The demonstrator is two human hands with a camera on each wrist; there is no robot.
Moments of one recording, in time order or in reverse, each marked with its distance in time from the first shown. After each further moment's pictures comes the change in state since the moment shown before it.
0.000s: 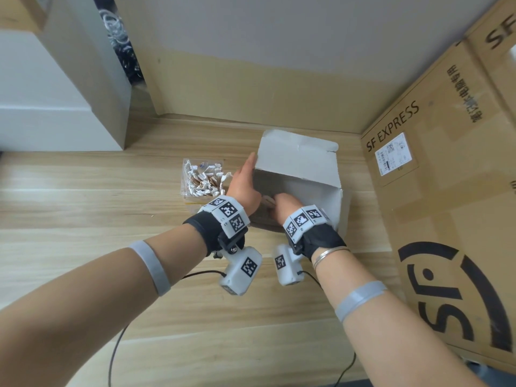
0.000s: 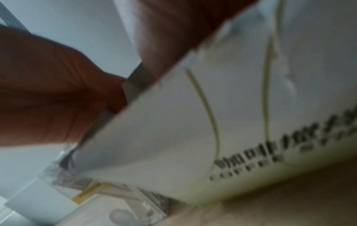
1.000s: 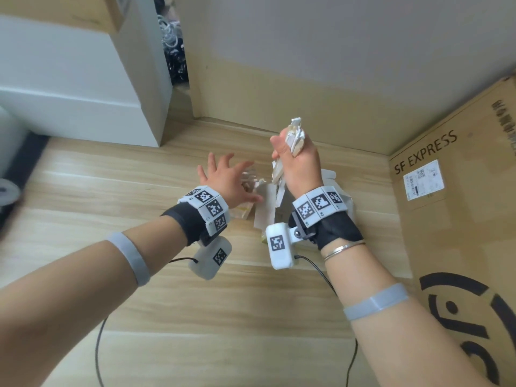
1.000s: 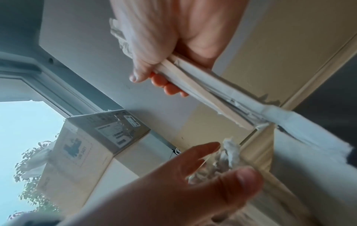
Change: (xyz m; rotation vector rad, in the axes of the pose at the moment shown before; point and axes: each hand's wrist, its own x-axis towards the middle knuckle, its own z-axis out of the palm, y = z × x) left_hand 0.016 -0.046 -0.080 0.616 0.124 -0.018; right_hand -0.024 -0.095 -0.062 0.953 0.566 -0.474
